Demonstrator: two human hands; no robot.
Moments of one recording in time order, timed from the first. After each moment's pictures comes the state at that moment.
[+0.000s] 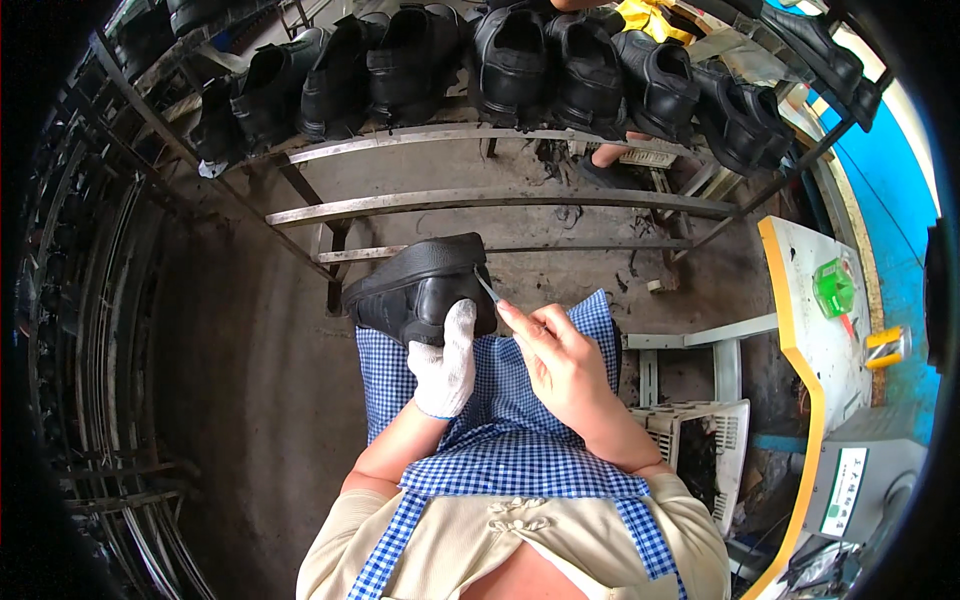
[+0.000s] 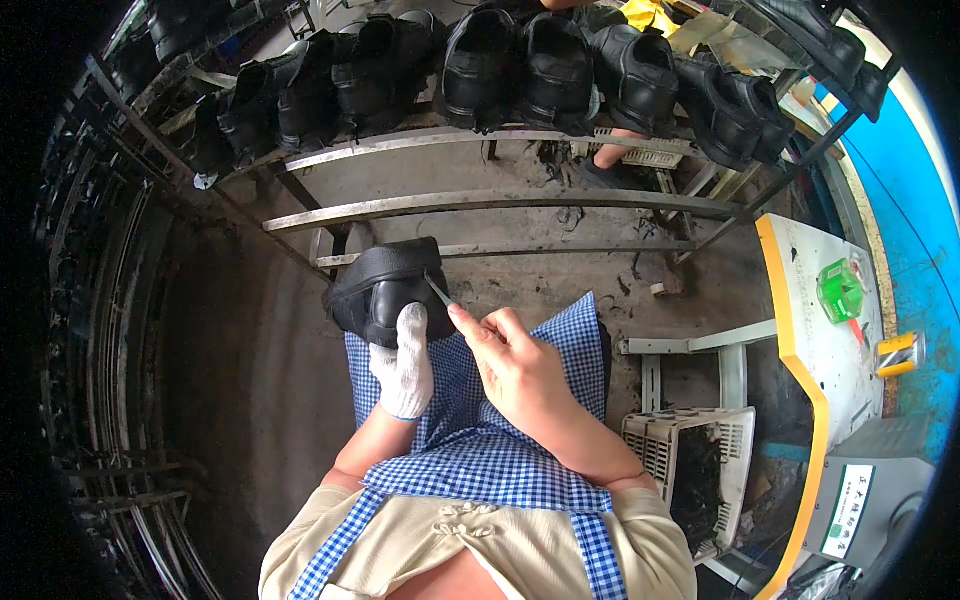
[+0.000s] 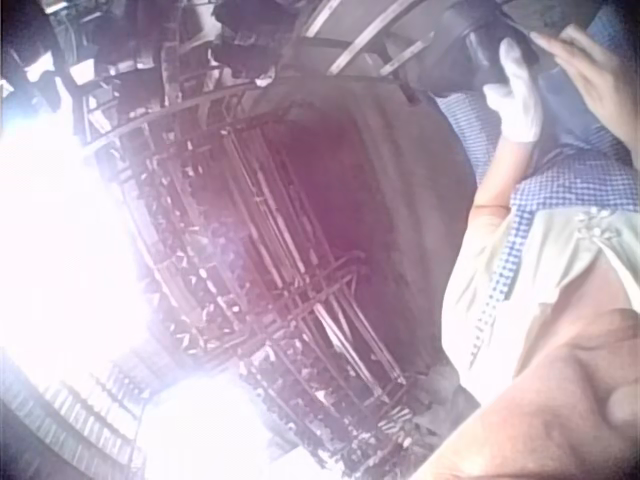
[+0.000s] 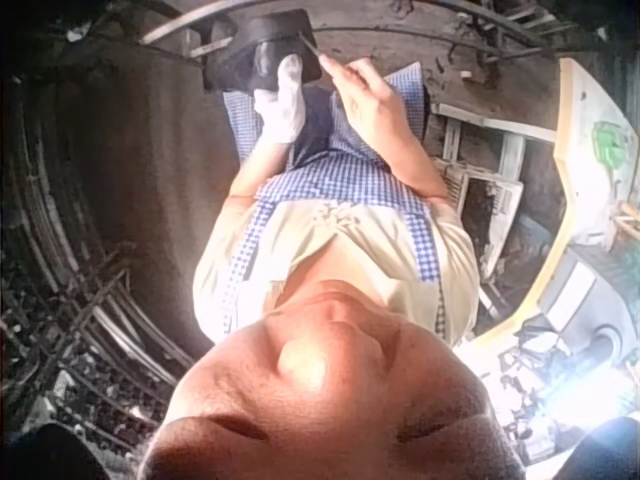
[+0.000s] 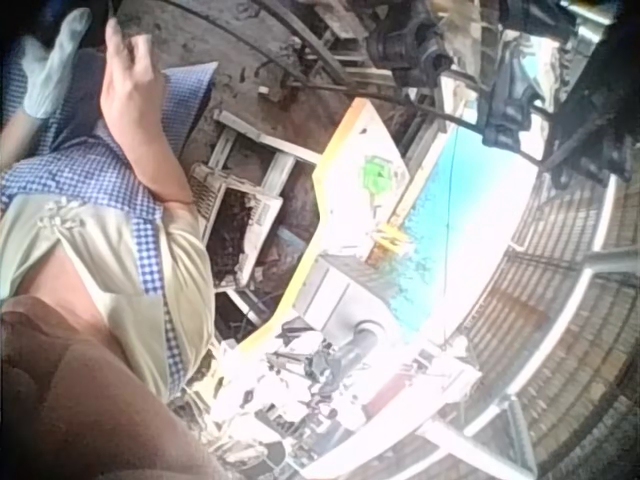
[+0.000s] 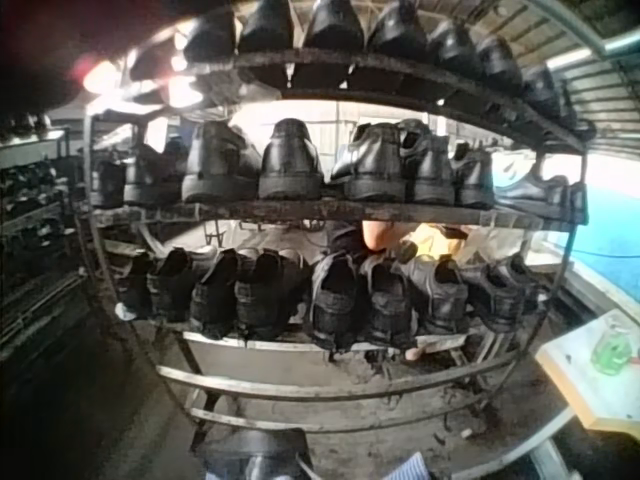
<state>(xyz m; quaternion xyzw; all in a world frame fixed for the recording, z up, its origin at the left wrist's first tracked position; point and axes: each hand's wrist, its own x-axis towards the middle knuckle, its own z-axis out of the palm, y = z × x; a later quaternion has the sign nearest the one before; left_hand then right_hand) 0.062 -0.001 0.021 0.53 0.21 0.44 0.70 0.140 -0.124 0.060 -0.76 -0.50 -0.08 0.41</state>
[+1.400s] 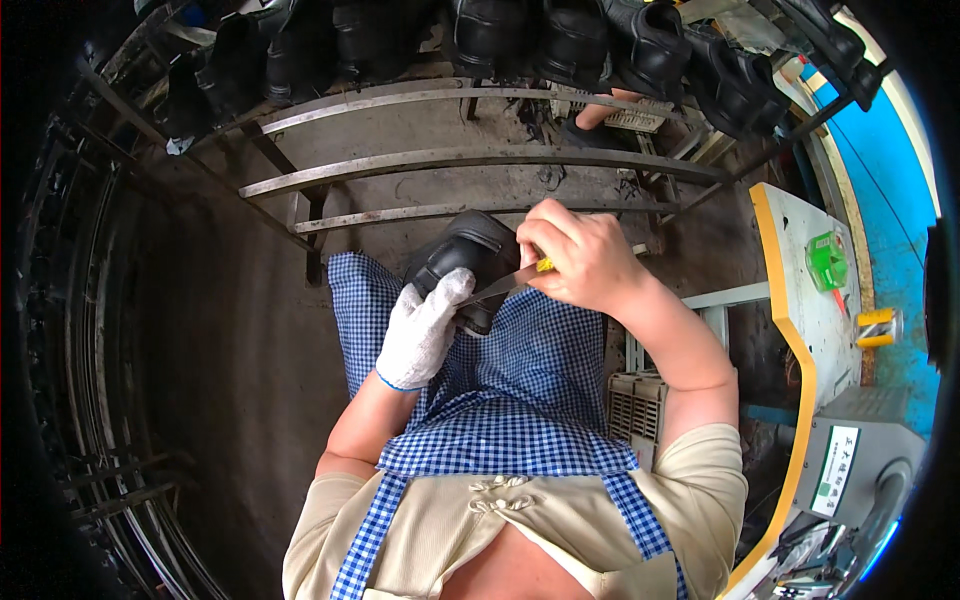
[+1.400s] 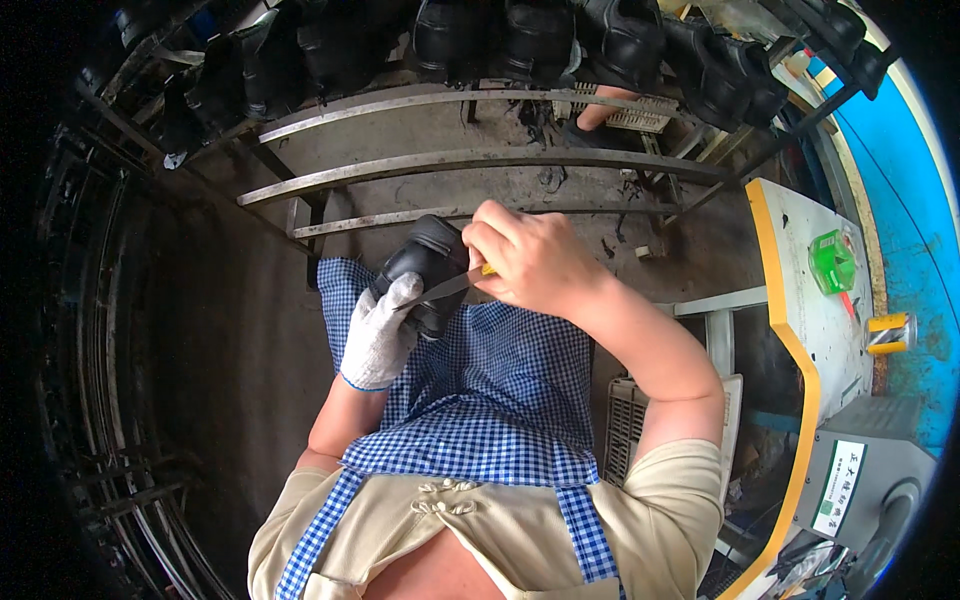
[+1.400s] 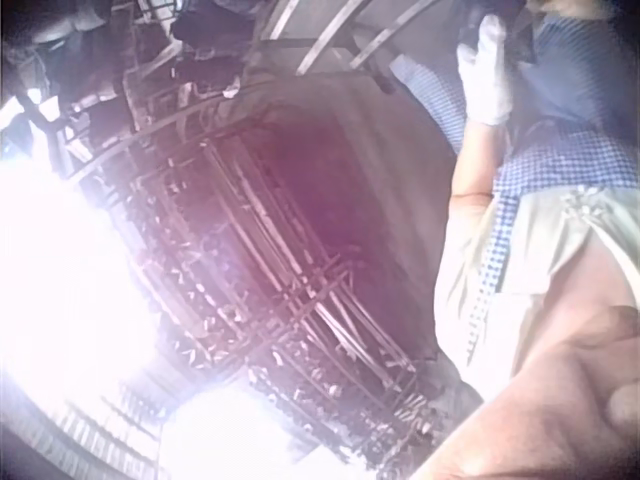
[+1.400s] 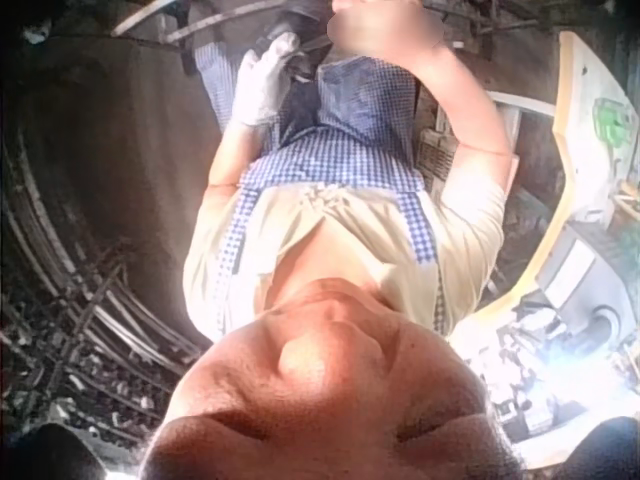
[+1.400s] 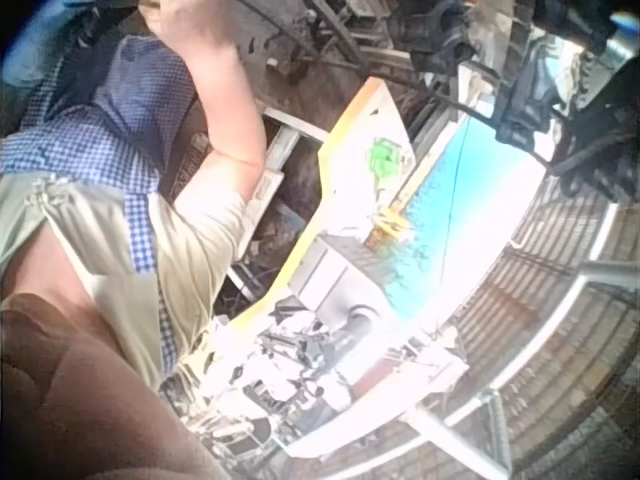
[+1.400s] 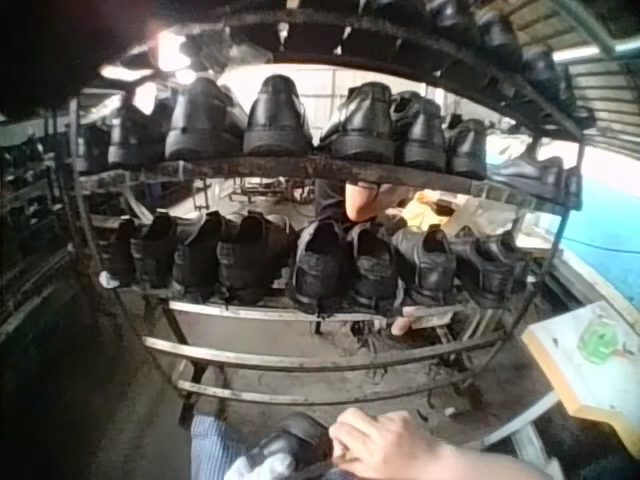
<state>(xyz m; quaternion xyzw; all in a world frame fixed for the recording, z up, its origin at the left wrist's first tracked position) 0.054 0.014 0.043 0.45 0.19 0.12 0.86 0.232 -0.121 0.086 -0.68 -0.67 -0.11 0.27</state>
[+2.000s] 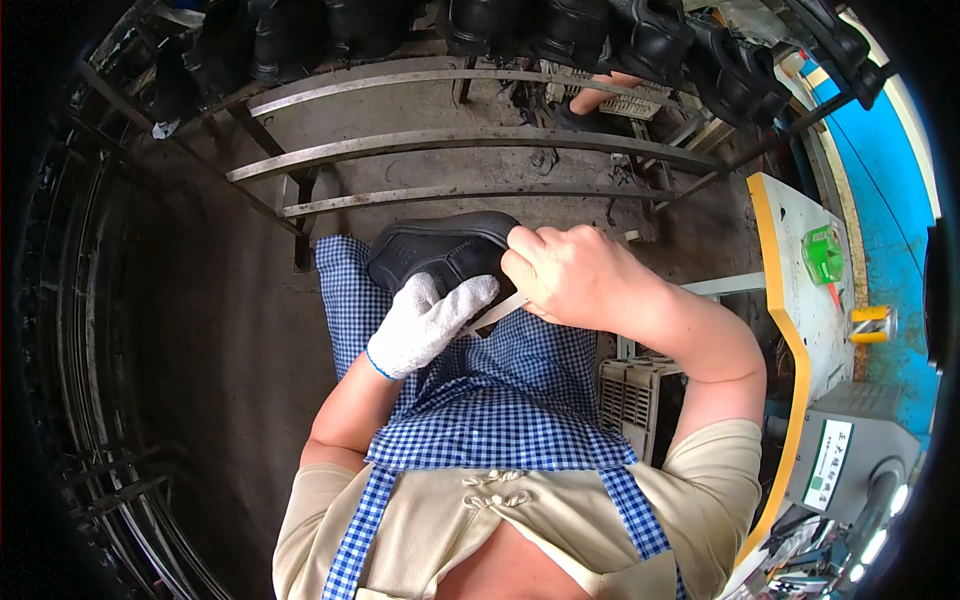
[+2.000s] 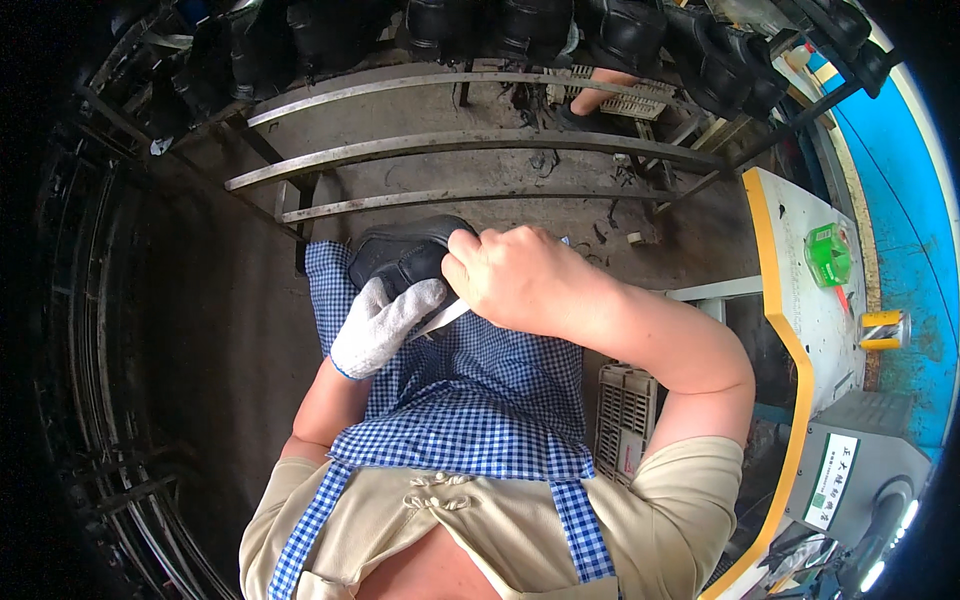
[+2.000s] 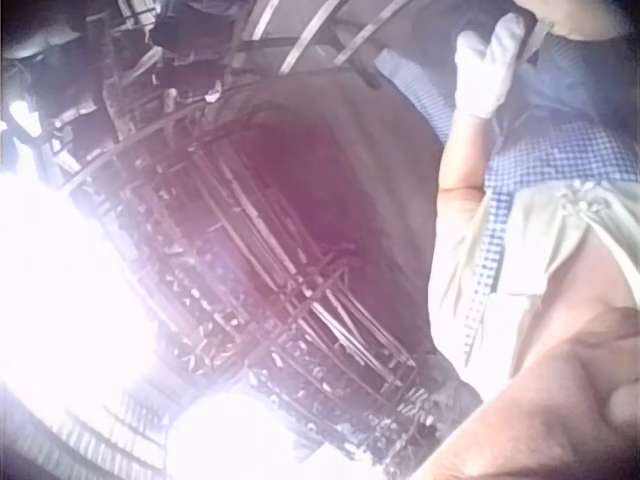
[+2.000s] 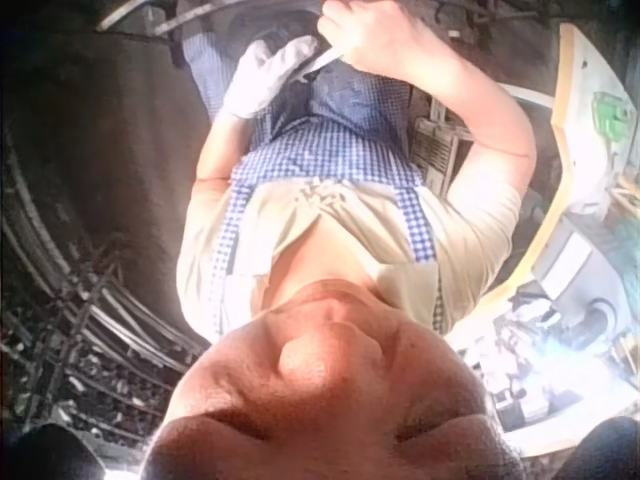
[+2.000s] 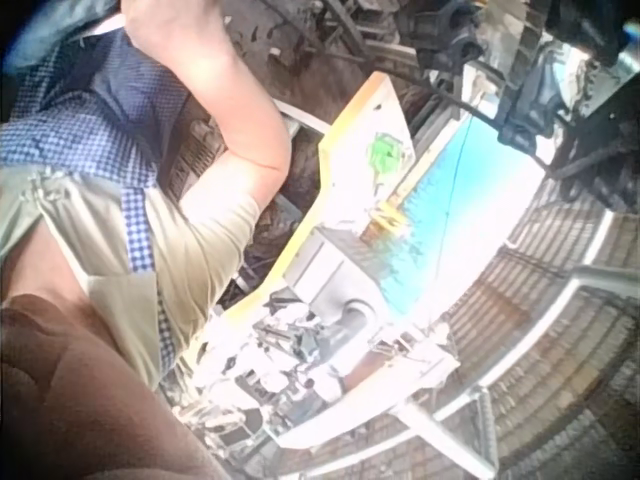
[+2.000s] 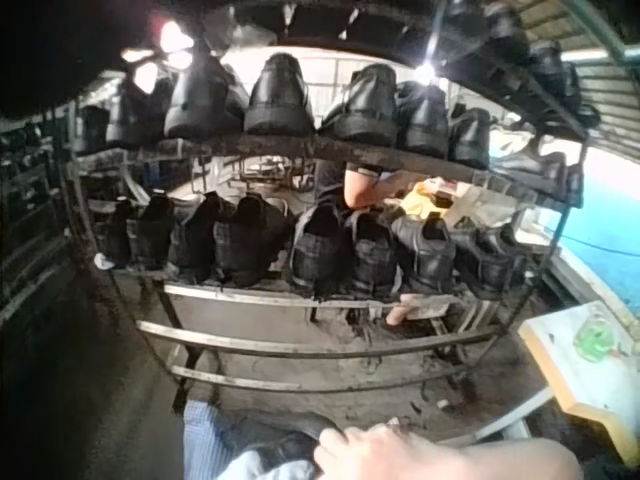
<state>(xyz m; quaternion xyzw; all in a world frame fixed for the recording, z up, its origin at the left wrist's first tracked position) 0.051 0.018 0.046 0.61 0.14 0.03 0.78 0.207 -0.129 0.103 -0.67 -0.74 -0.11 0.05</state>
